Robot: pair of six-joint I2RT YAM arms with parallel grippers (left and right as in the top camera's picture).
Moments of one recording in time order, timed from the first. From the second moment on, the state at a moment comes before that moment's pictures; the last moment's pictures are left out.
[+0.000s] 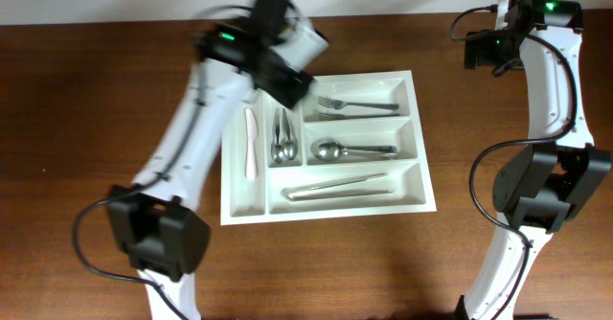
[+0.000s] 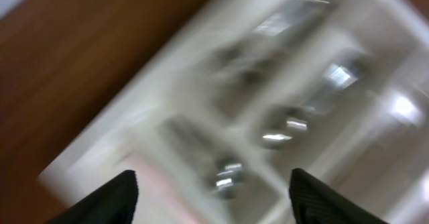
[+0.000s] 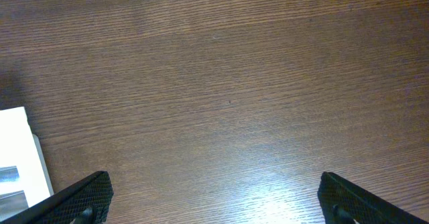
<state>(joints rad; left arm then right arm) -0.34 2.05 2.11 -1.15 0.15 0.28 -0.18 2.25 2.25 -1.16 0.12 -0.07</state>
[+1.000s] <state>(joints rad) -0.04 2.05 2.12 -1.18 0.03 0.01 -0.18 2.25 2.25 -1.16 0.12 -0.07</state>
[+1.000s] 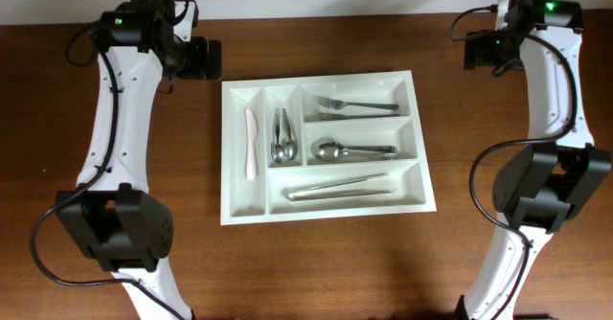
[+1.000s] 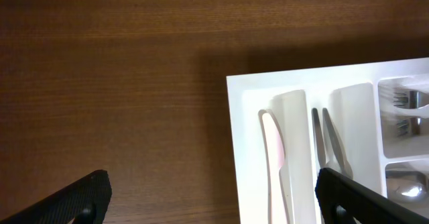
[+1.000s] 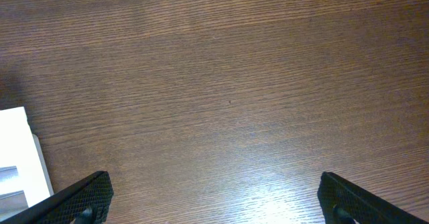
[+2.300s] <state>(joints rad) -0.04 2.05 2.12 -1.19 0.03 0.01 -0.10 1.34 2.27 -1.16 0.12 -0.07</state>
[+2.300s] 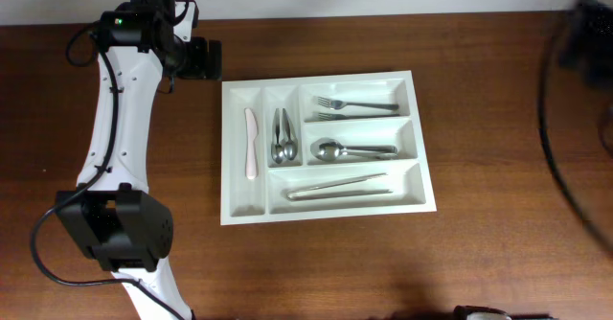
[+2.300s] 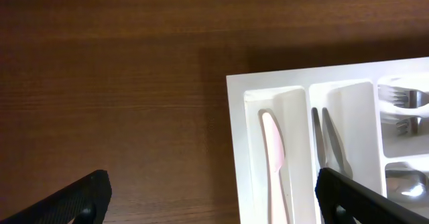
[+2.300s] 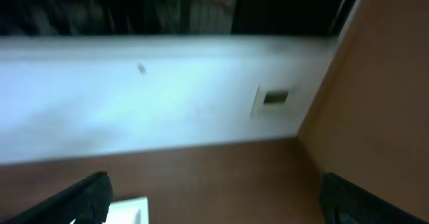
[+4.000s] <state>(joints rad) -0.04 2.05 2.12 -1.19 0.02 0.01 -0.05 0.02 0.02 0.02 0.13 0.27</state>
